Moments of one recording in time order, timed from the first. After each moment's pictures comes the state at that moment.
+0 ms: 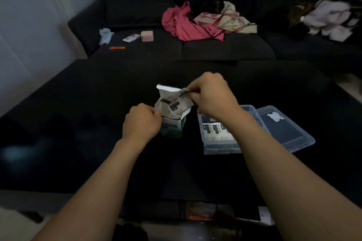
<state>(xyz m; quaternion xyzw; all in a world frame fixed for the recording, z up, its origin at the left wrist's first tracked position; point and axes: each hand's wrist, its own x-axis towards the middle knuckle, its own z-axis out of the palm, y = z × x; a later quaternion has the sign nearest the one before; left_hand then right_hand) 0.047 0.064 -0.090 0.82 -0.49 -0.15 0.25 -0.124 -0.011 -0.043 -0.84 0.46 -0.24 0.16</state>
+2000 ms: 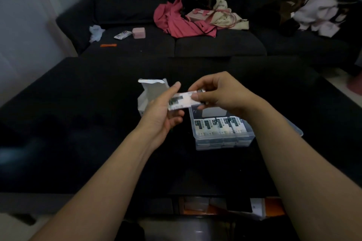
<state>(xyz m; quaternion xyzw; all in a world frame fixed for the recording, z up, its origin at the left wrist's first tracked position) -0.018 0.066 -0.068 0.52 -0.29 -0.55 0.59 -0.177 -0.010 -0.040 -0.71 0.38 -0.27 0.53</state>
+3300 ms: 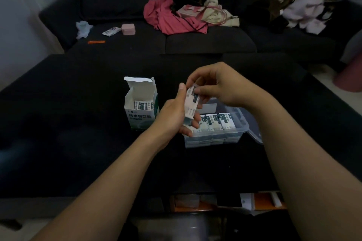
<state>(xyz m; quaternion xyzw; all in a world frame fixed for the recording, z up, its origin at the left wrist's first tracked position) -0.055 0.056 -0.081 0.57 -0.47 -0.50 0.45 -0.202 -0.016 -0.024 -0.84 0.36 -0.21 0.34</state>
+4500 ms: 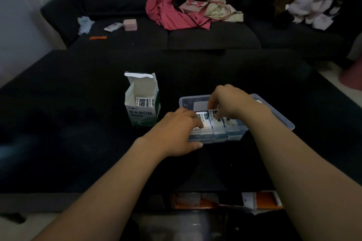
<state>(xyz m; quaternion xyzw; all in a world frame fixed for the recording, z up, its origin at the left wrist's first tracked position) -0.039 0.055 -0.119 0.54 -0.83 -0.07 0.07 -0.206 -0.053 -0.093 -0.83 0.55 0.03 0.11</state>
